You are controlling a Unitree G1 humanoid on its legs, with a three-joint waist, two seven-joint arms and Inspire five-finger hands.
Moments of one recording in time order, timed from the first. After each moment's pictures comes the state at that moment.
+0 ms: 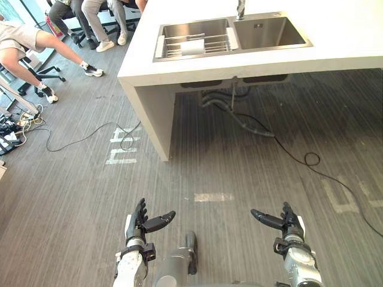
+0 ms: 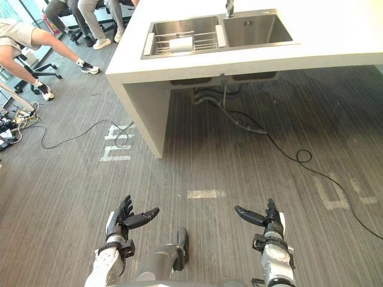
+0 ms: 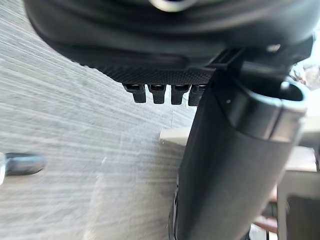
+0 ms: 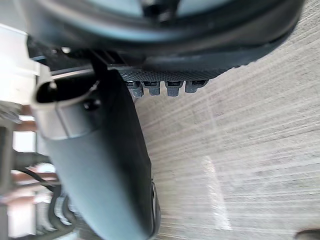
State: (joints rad) left arm 0.13 0.06 0.04 0.55 -0.20 -0.16 0.15; right arm 0.01 -0.16 -0.23 0.75 0.15 -0.10 -0.10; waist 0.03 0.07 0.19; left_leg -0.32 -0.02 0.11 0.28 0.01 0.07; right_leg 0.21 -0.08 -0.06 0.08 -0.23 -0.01
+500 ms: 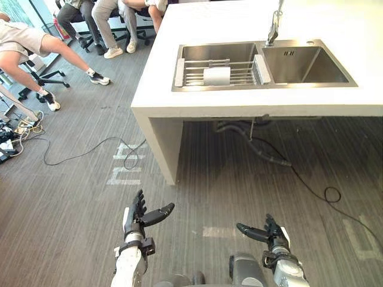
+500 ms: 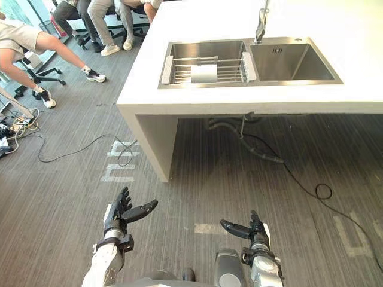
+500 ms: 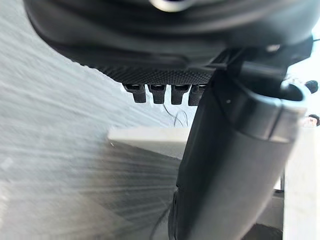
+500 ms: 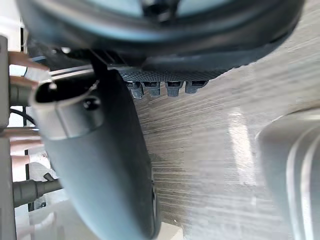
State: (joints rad) left arm 0.16 0.06 0.01 0.42 -0.22 -0.16 0.15; right arm 0.09 -0.10 -0.15 0.73 0.12 -0.09 -0.06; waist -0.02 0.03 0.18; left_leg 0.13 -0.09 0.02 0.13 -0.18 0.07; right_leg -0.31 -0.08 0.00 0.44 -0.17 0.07
